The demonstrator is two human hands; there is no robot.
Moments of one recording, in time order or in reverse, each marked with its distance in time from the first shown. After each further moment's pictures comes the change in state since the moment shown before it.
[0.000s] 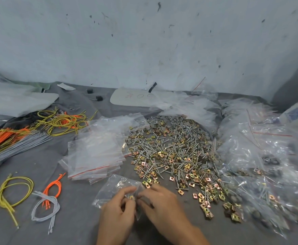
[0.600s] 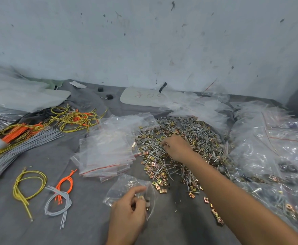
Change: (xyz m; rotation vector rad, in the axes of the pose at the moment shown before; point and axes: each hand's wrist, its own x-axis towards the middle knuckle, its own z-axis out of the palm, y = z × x) left_hand 0.003 -0.008 0.001 -0.015 -0.032 0.038; right_hand 0.176 0.093 -0.034 -0.354 -0.082 0.228
